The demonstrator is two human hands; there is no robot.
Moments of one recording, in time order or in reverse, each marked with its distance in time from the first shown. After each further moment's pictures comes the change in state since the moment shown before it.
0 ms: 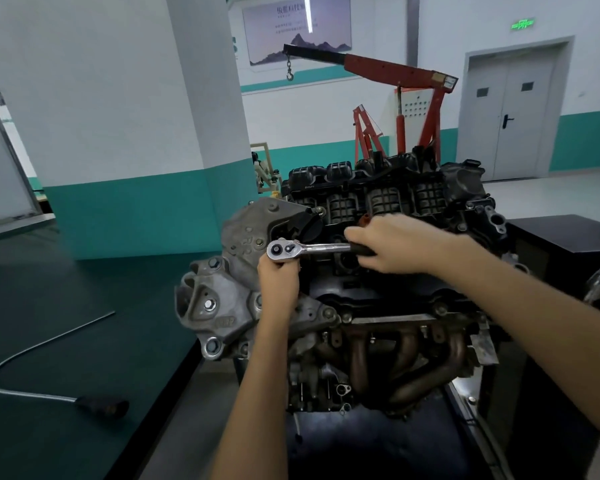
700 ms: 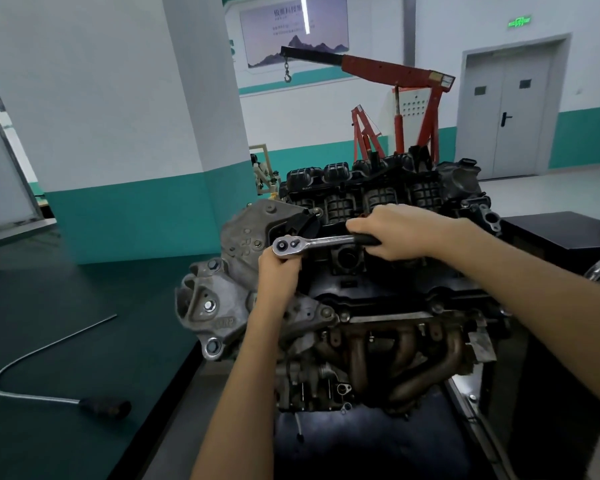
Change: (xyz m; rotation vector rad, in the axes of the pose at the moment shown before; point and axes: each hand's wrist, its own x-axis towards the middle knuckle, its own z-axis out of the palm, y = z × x) left_hand 0.008 0.007 -0.006 0.154 -0.138 0.007; right_hand 0.002 0.019 -0.005 0.067 -0.018 -0.014
